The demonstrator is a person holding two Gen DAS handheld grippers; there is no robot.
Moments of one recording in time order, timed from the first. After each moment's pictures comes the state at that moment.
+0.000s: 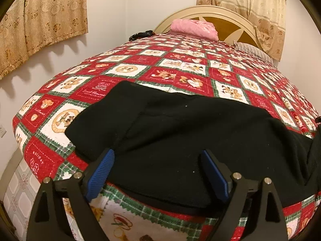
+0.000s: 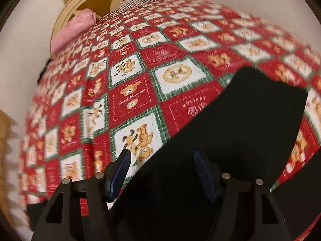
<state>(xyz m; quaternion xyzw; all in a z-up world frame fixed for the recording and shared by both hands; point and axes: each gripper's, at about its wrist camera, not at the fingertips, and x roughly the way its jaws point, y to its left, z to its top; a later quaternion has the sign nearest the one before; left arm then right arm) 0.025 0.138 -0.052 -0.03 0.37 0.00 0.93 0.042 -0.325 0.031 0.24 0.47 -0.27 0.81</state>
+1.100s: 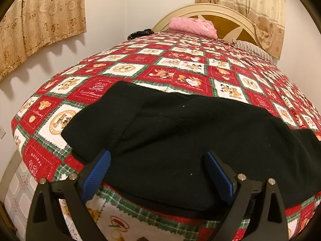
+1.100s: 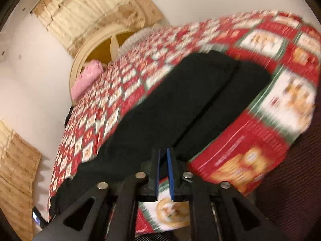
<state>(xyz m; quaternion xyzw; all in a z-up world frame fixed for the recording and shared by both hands) 0.028 0.134 -0.052 -0.02 0.37 -0.01 0.93 -0.257 -0.343 0.049 0.37 0.24 -0.27 0.86</state>
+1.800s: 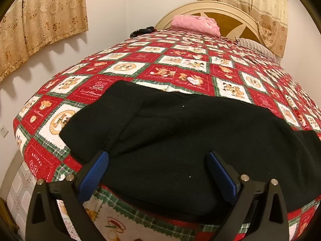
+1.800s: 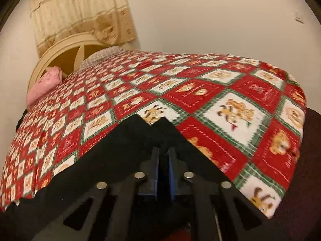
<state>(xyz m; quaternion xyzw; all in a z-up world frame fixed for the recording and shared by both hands) 0.032 0.131 -0.052 -0.02 0.38 0.01 0.92 -0.217 -0.421 0.051 0.22 0.27 -0.42 0.84</state>
